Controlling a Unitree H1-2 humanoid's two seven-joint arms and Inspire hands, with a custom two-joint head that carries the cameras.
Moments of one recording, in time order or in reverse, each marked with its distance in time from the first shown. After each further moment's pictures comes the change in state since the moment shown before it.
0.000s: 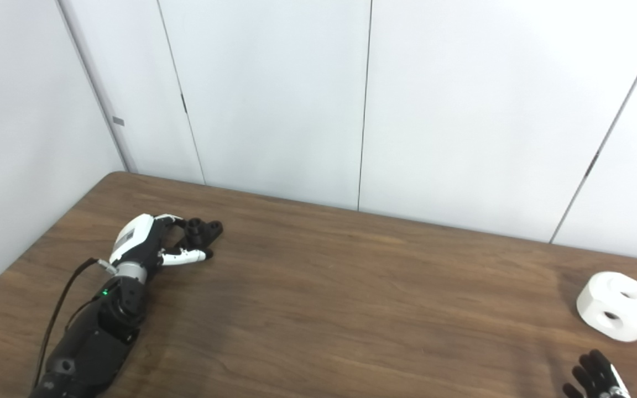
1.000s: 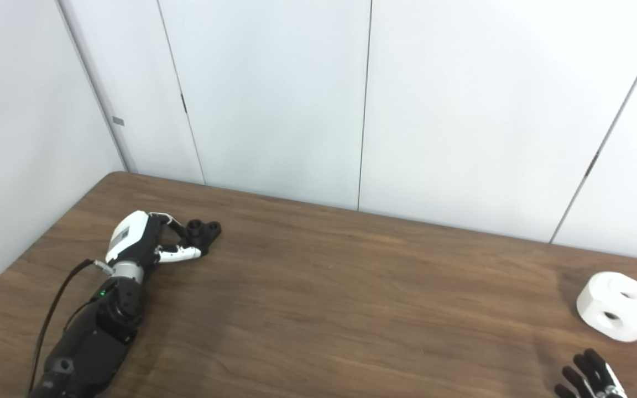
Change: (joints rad) left arm -0.004 0.005 0.010 0.039 -0.028 -0.063 0.072; right arm 0.000 0.001 0.006 -0.002 -0.001 0.001 -0.001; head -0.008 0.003
